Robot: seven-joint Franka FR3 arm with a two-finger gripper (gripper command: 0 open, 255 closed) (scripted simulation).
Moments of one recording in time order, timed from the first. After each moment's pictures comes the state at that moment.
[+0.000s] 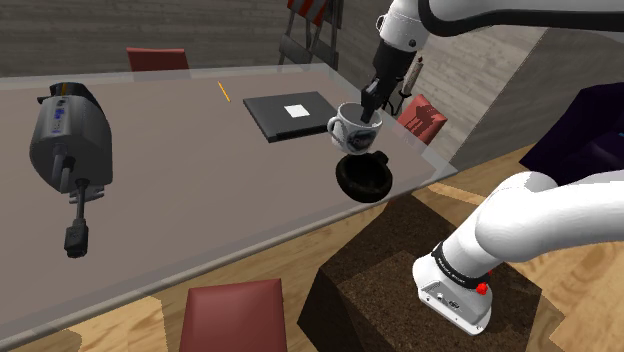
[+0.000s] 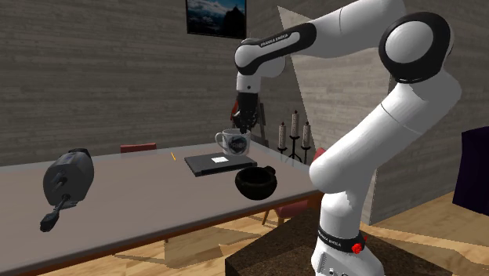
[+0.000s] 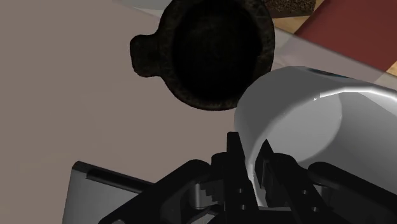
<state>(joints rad) -0.02 -0.64 0.12 -2.42 0.13 1.82 -0.06</state>
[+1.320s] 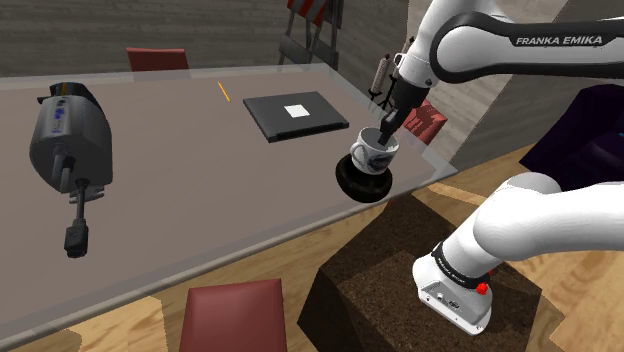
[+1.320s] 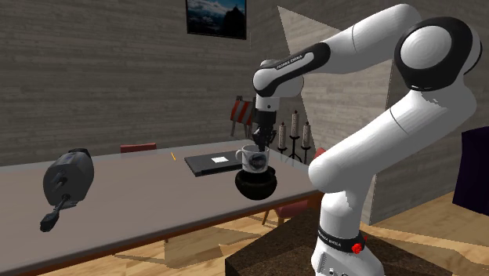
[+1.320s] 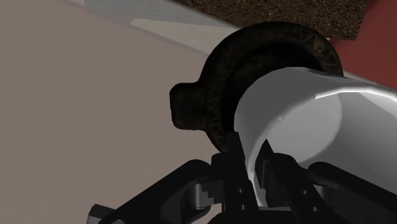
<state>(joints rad) -0.06 -0.77 0.02 -2.68 0.07 1.94 -0.18</state>
